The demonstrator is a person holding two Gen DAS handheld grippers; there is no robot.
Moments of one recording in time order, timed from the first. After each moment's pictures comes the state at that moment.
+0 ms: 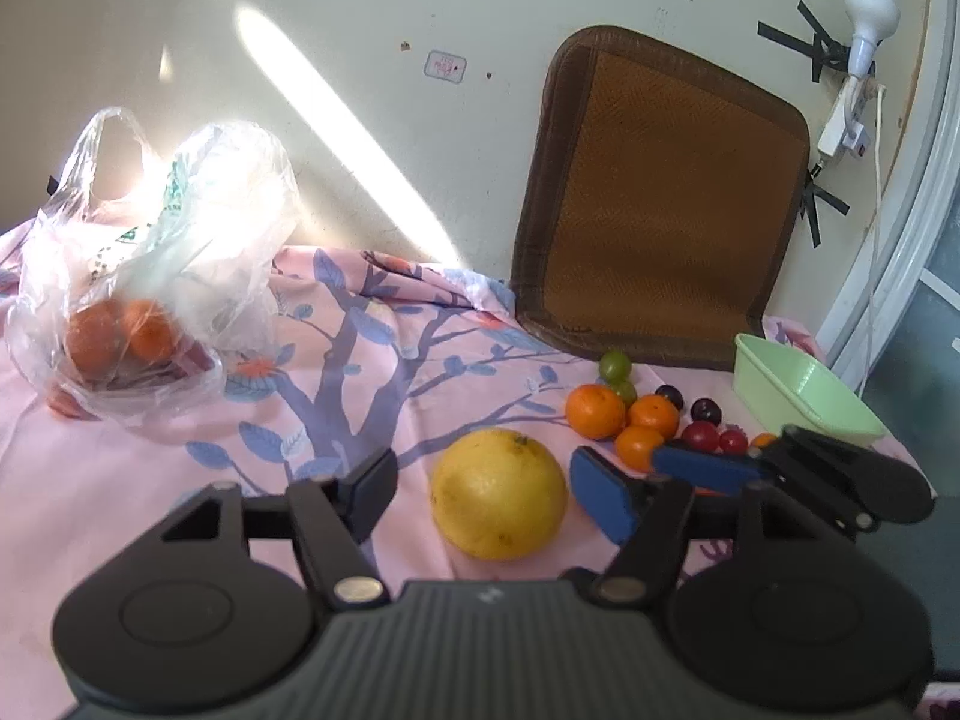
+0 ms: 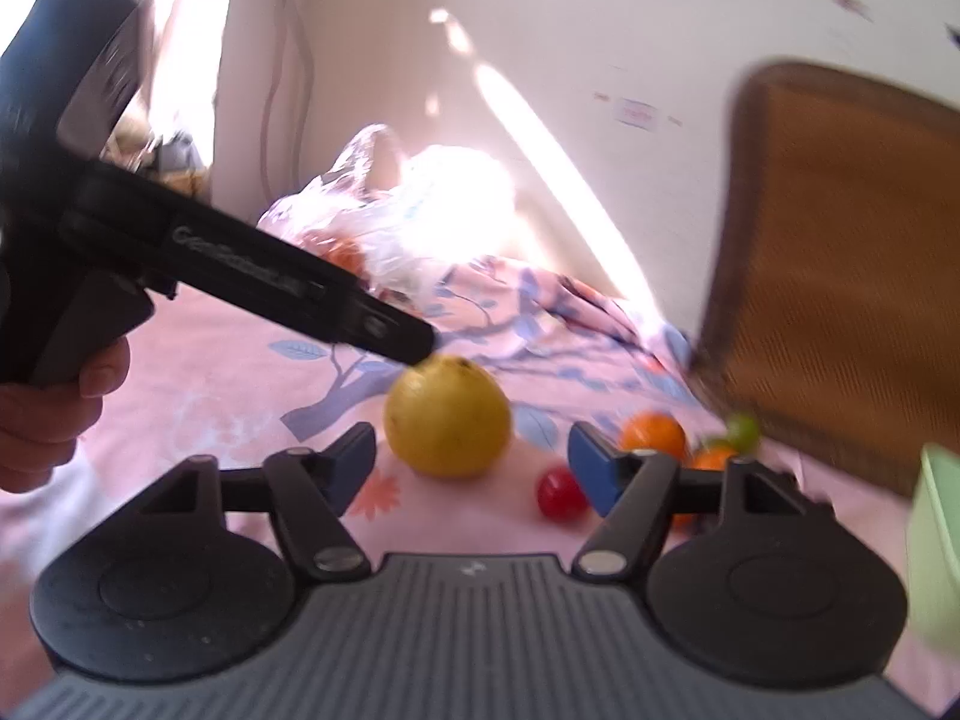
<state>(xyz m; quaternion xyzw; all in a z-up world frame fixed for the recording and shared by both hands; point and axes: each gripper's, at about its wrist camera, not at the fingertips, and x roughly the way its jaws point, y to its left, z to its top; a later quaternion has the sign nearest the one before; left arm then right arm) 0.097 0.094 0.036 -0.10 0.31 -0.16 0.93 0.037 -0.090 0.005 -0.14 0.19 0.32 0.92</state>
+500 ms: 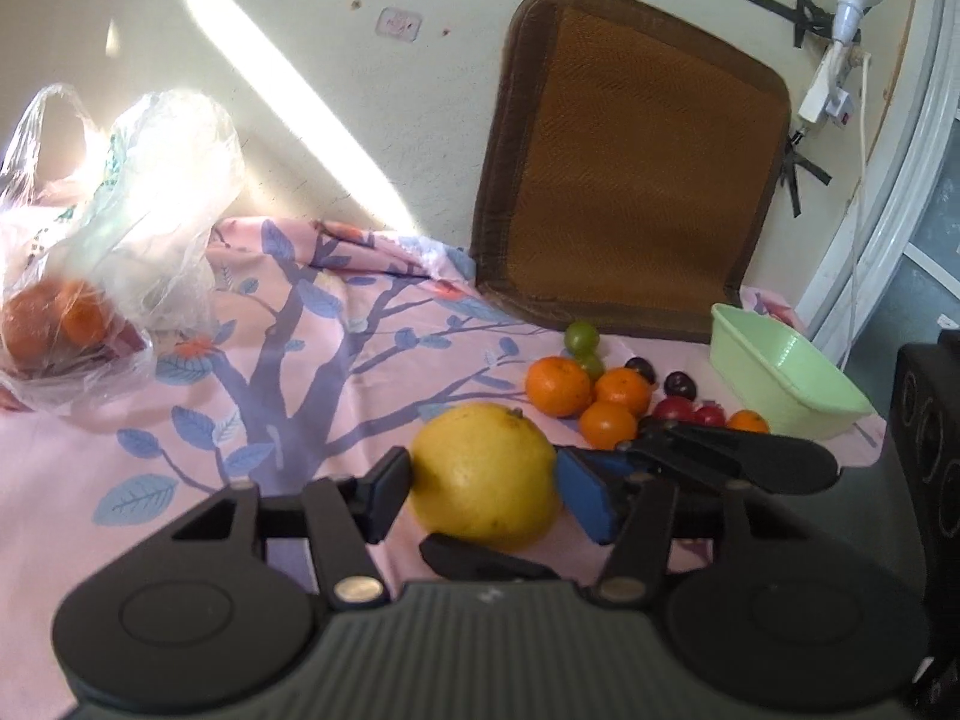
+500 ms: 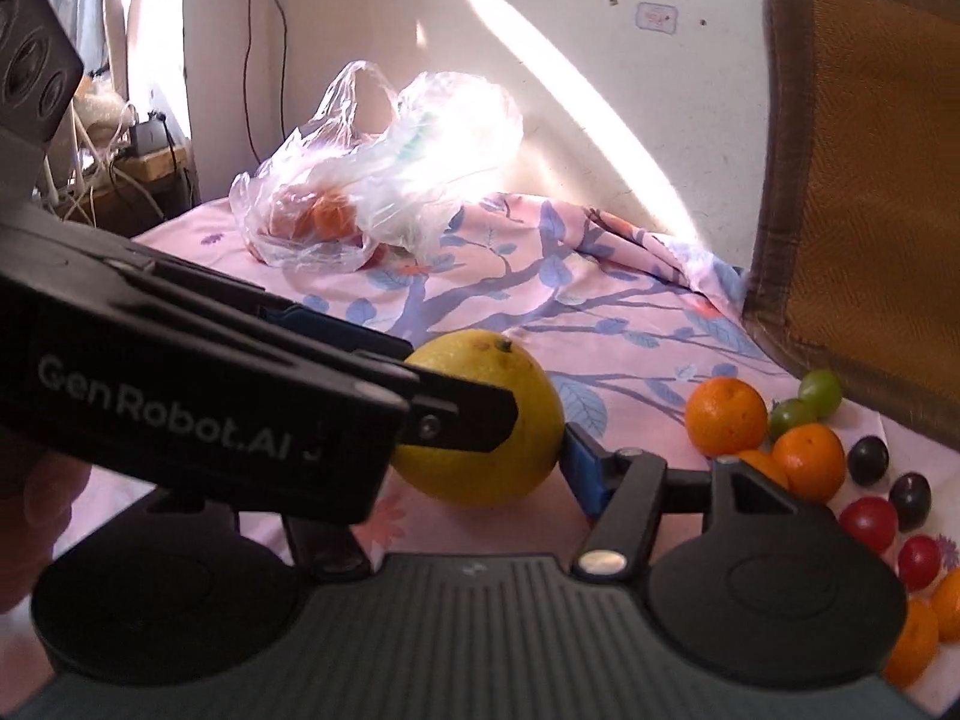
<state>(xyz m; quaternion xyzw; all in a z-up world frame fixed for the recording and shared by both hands) 0.097 0.058 0.038 -0.09 0.32 -0.18 0.93 0.075 -0.084 -0.005 -0.07 0.27 0.32 0.91</state>
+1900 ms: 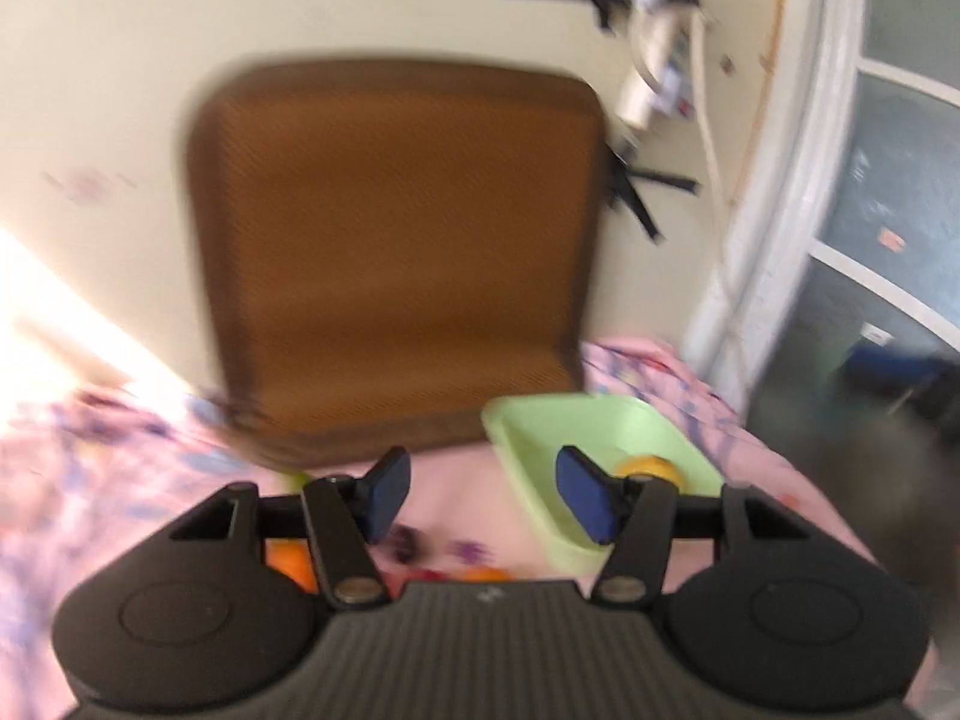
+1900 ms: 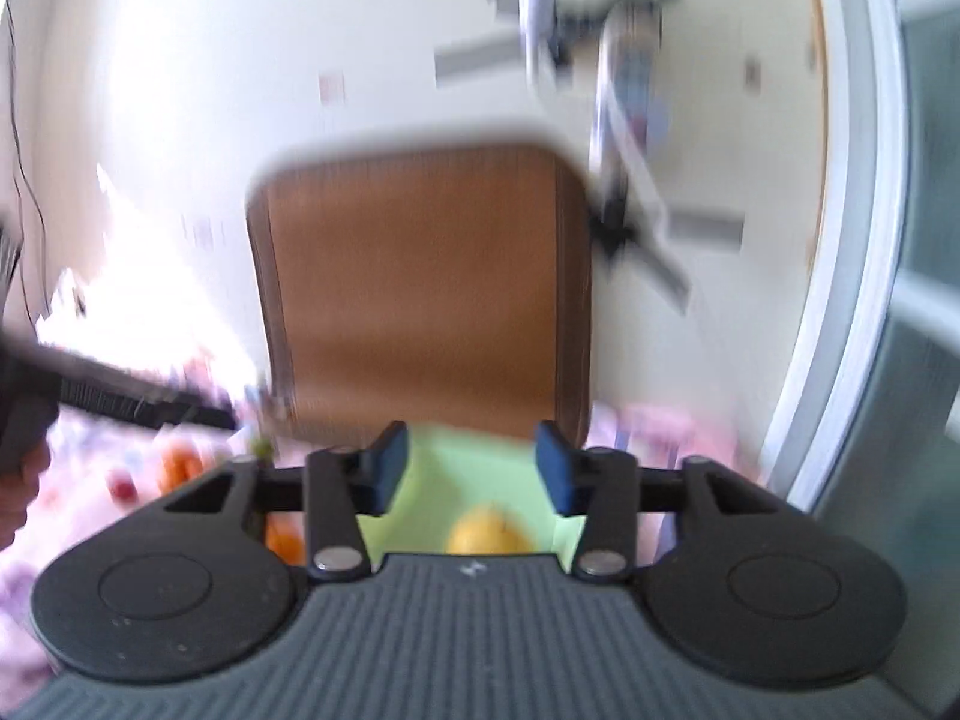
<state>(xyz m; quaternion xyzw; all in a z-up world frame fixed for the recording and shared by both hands) 0.124 -0.128 0.133 -0.02 0.28 -0.20 0.94 0.023 -0.413 0.131 -0.03 0.14 0.11 0.98</state>
